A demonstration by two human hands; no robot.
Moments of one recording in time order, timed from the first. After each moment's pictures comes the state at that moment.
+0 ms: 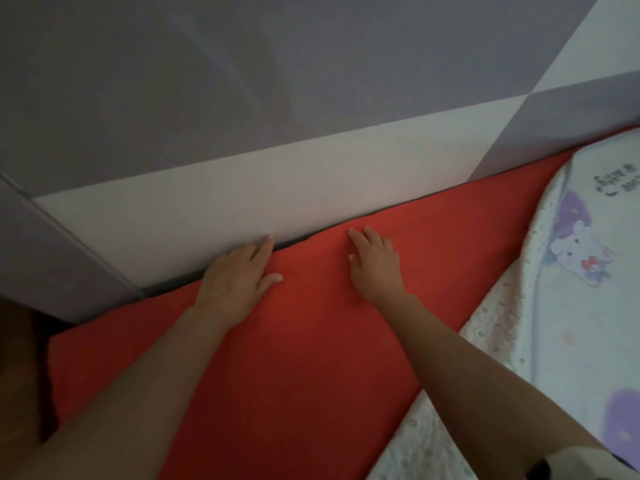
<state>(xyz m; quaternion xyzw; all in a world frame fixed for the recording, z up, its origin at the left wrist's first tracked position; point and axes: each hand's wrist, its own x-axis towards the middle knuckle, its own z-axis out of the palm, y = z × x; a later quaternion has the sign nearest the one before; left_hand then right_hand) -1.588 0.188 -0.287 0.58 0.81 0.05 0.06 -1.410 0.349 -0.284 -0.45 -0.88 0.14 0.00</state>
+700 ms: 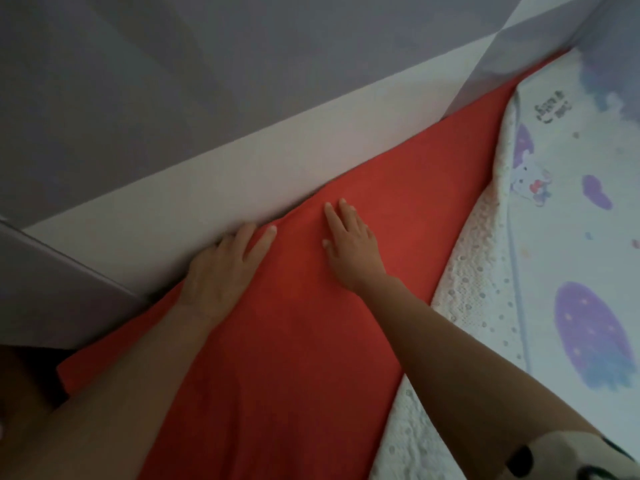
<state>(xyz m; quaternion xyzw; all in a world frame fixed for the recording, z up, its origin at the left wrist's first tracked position) -1.634 0.162 -0.308 0.72 0.67 0.12 -0.10 -1.440 0.279 -0.275 -0.50 -0.85 0.16 -0.04</state>
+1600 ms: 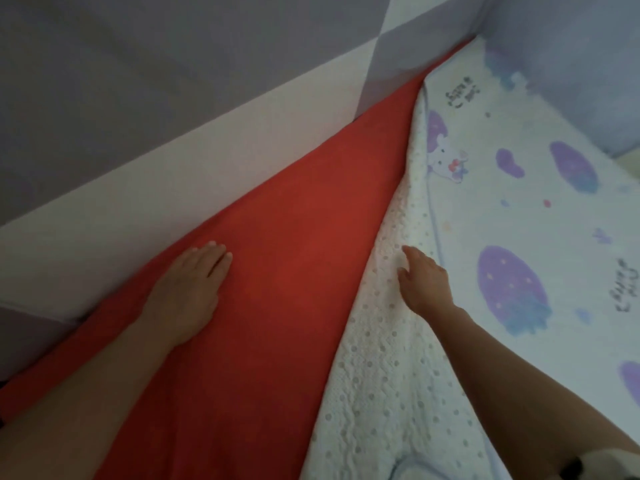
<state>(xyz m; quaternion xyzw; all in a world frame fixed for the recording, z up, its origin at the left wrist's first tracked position) -1.584 0.169 -0.267 0.76 0.64 -0.01 0.07 -1.213 0.273 -0.224 -0.68 -0.72 0.12 -0.06</state>
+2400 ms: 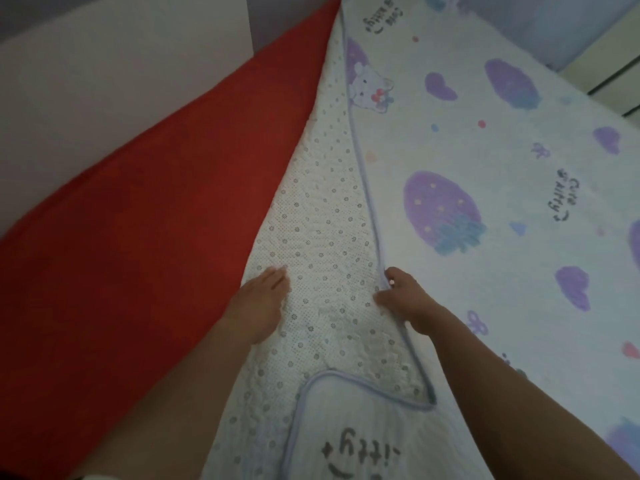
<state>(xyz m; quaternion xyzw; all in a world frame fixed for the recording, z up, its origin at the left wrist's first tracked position) -1.316 0.128 -0.286 0.77 0.56 -0.07 0.30 -1.050 0.163 -0.247 -0.74 -0.46 0.49 0.04</state>
